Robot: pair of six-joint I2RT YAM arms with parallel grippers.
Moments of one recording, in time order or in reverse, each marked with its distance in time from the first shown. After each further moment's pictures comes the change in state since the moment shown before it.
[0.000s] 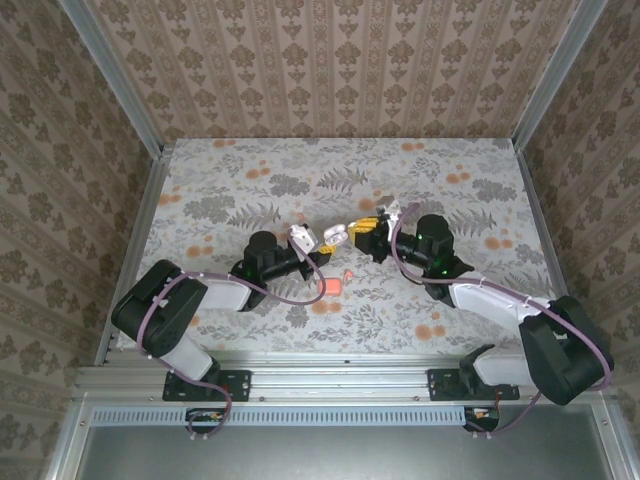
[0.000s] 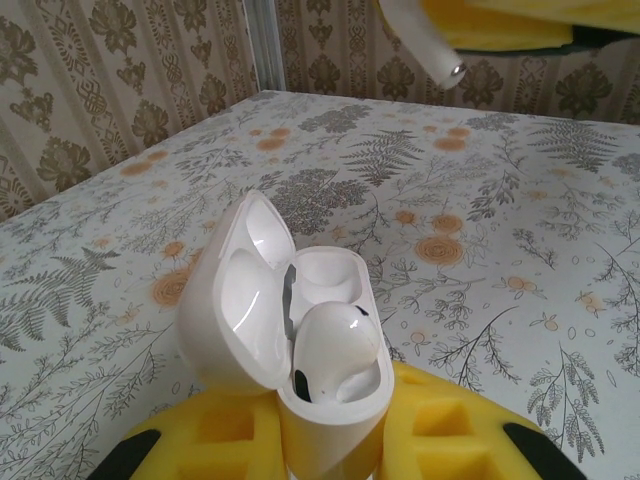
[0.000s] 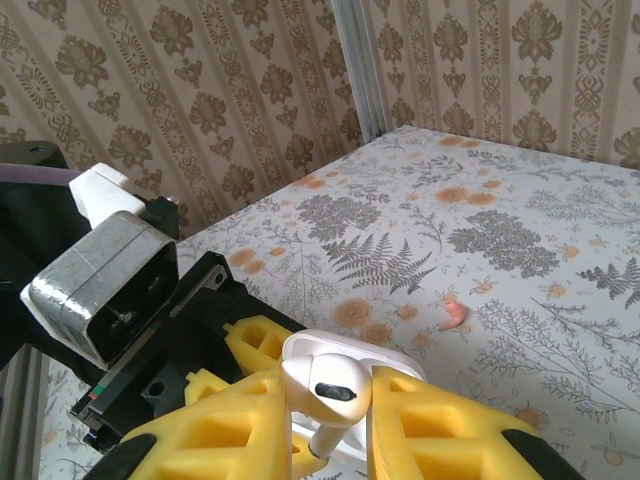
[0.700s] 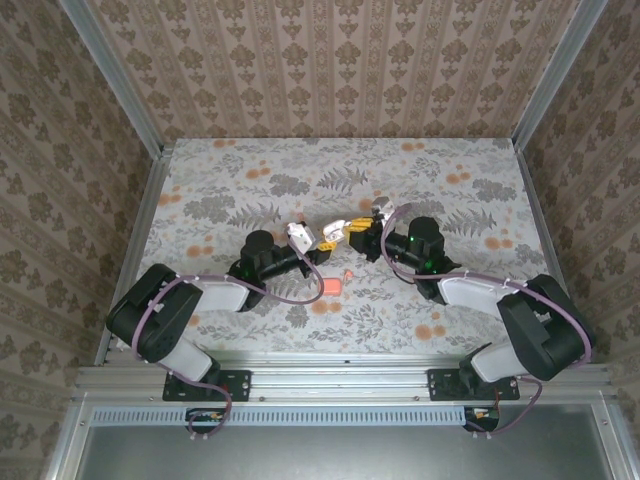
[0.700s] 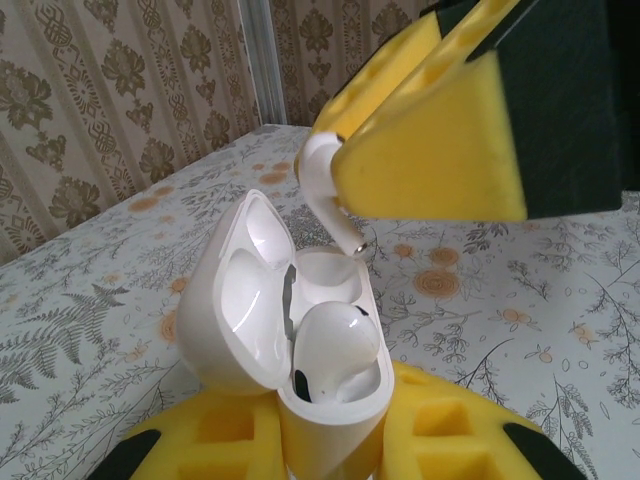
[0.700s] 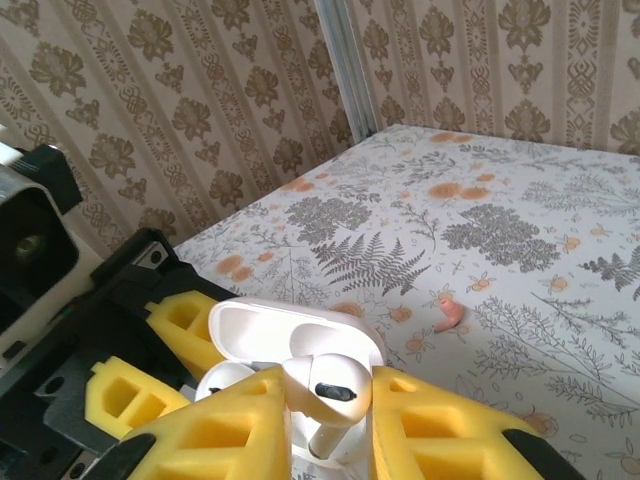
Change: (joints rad) left arm 0.000 -0.037 0.000 0.028 0.010 -0.012; right arm 0.016 0.140 -0.006 0.164 0.032 0.046
